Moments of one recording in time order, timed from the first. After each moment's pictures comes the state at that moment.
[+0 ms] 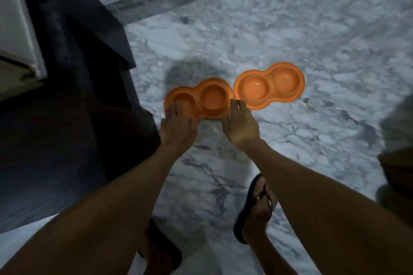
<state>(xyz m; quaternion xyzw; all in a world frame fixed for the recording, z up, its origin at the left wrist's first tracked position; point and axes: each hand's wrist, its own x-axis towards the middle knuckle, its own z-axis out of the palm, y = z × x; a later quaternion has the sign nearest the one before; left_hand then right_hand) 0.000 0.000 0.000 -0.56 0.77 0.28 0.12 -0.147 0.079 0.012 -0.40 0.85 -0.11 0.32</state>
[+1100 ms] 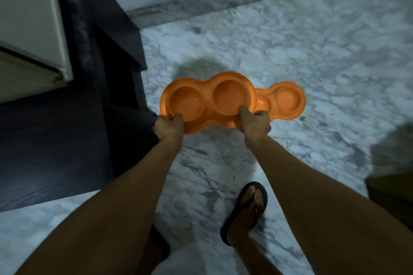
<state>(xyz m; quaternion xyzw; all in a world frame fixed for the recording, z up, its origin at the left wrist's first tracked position) -0.013 -0.020 0.028 -0.83 0.32 0.45 -0.13 -0.187 0.054 0.048 0.10 0.84 -0.35 0.40</state>
